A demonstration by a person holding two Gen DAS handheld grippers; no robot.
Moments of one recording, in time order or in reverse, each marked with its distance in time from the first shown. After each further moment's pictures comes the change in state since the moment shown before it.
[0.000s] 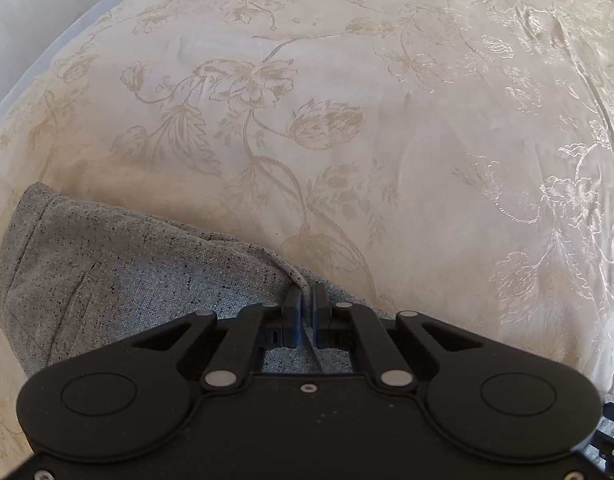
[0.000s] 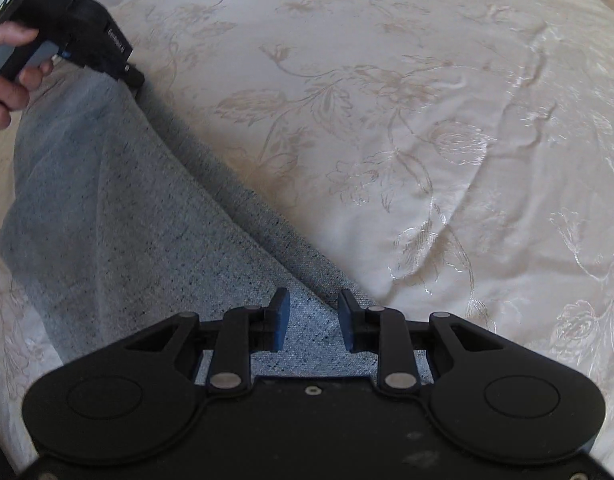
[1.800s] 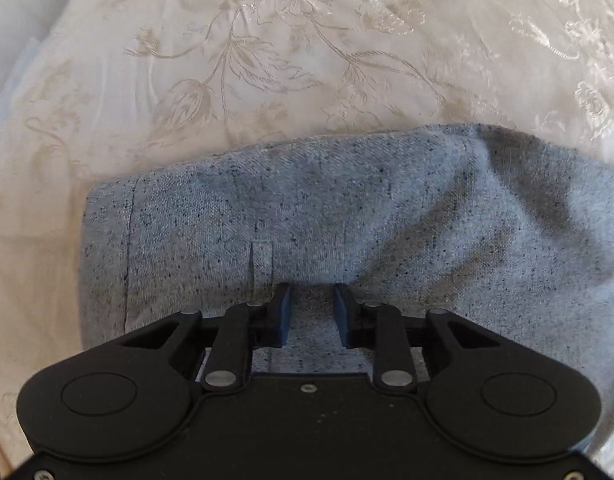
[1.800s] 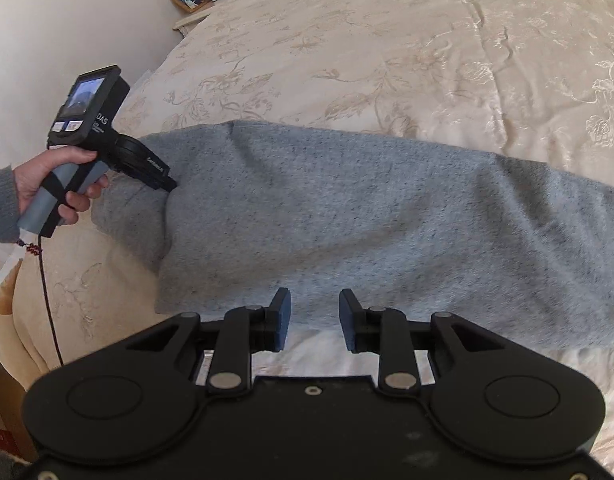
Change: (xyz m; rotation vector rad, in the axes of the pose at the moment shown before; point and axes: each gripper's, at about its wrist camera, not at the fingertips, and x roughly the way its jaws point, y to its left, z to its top) left arm 0.028 0.111 -0.006 0.408 0.165 -0.042; right arm -0.079 0.187 -0.064 0.516 -0.178 0.051
